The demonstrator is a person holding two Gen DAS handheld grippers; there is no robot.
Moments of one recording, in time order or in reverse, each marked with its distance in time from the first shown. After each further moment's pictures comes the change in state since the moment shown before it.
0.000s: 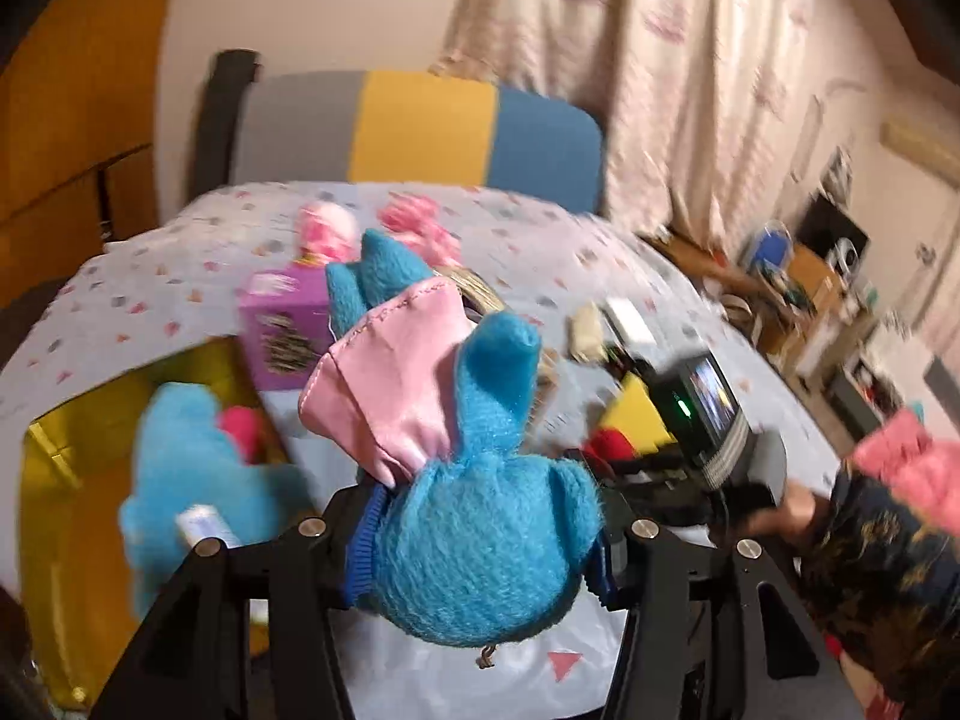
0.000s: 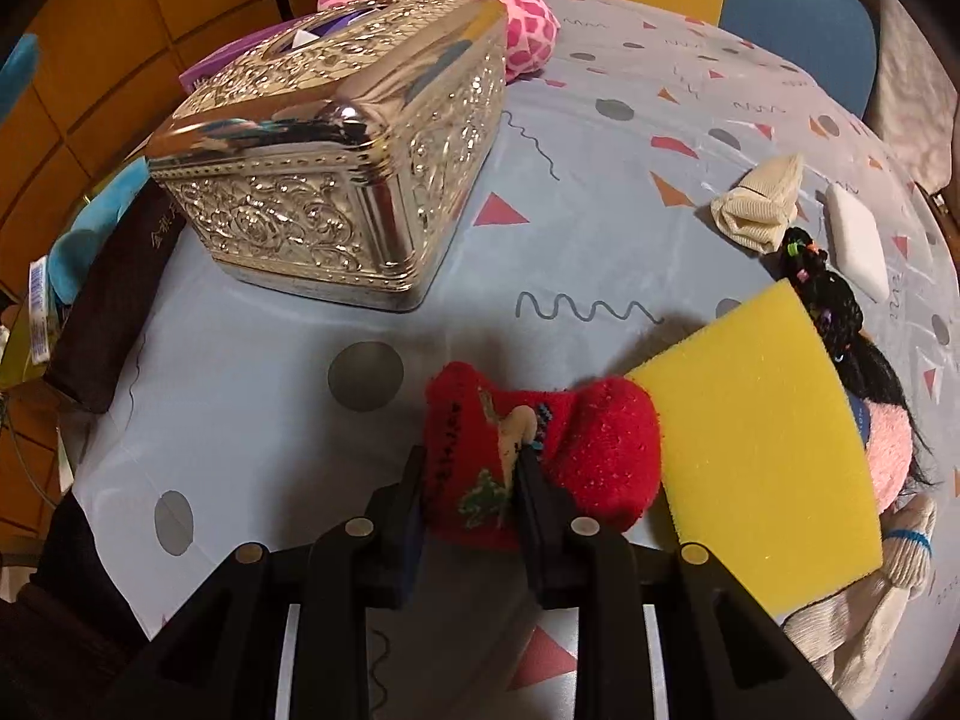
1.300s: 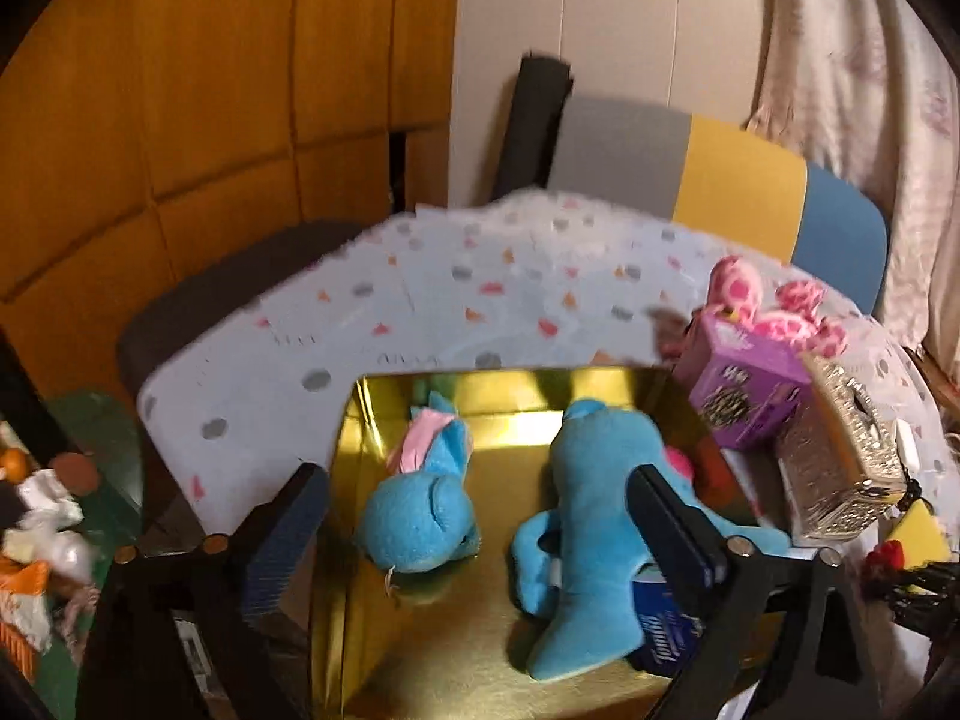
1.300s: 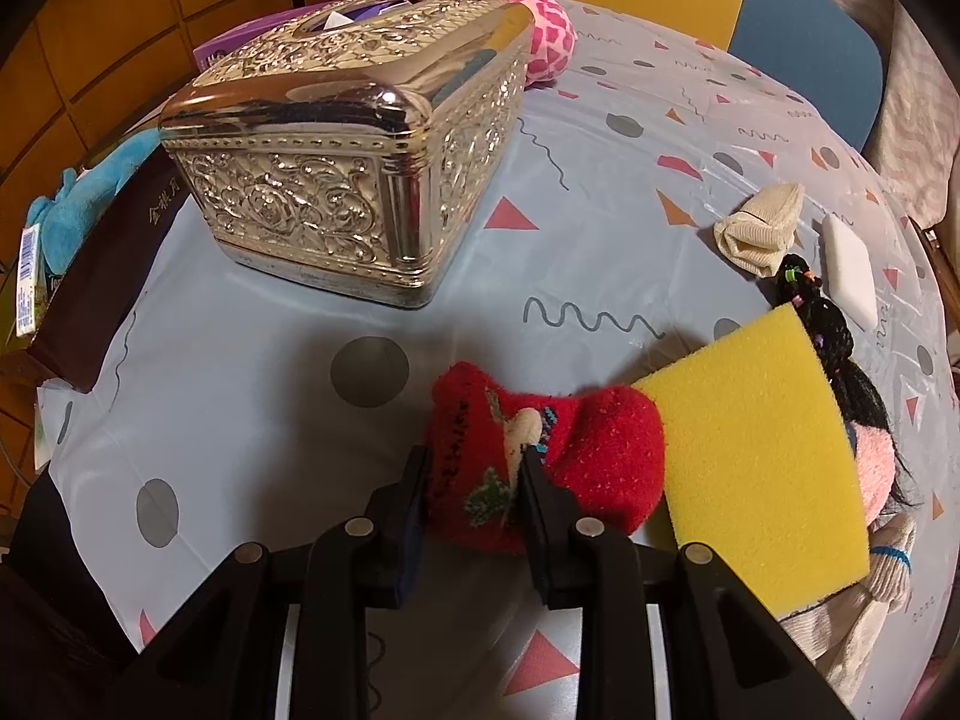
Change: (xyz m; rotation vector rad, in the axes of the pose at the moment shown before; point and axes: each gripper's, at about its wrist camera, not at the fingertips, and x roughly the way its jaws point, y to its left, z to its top) left arm -0.037 0.186 -0.018 -0.269 -0.101 0.584; right arm 0.001 0.012 -0.004 -0.062 -0.007 -0.052
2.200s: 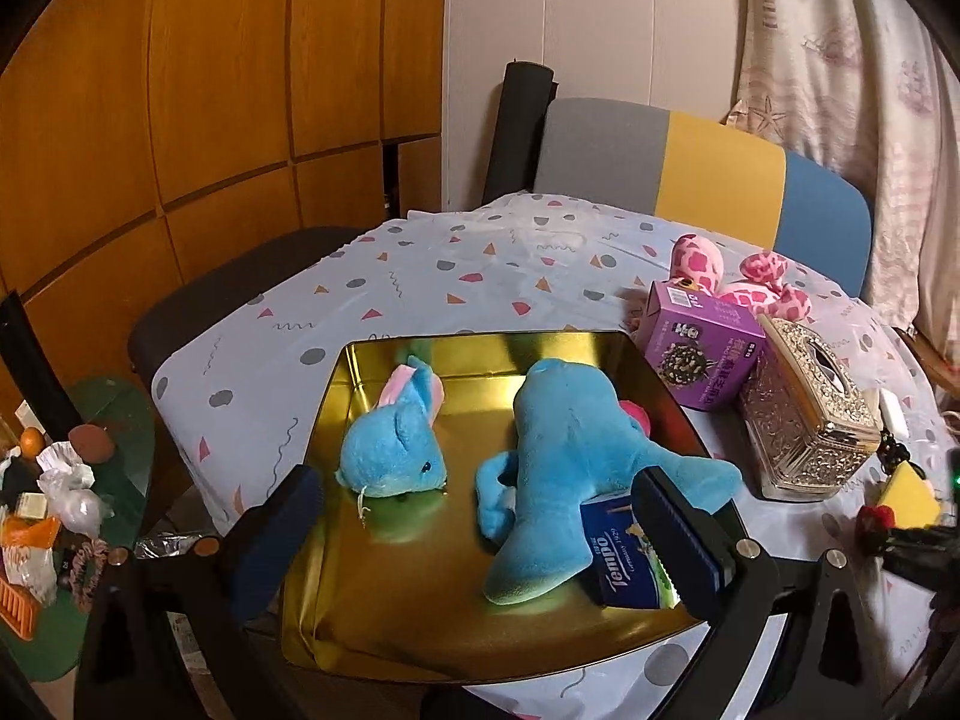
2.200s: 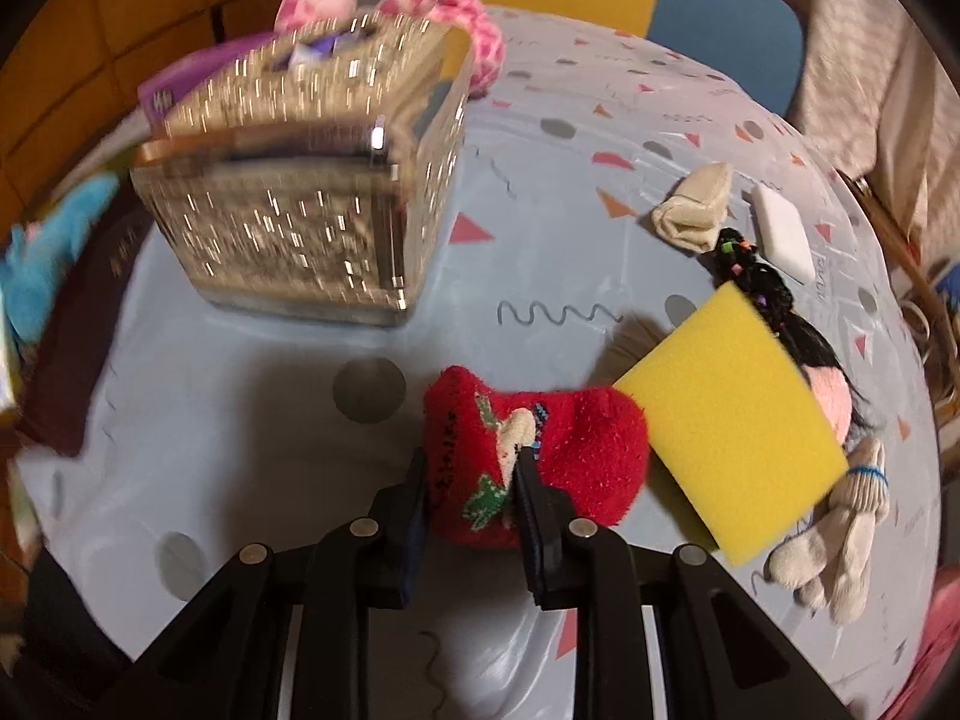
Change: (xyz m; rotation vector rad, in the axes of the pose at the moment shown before) left arm -0.031 -0.023 -0.036 0.033 0.009 0.004; right arm -0.035 0.025 -0.005 0.179 -0.032 -0.128
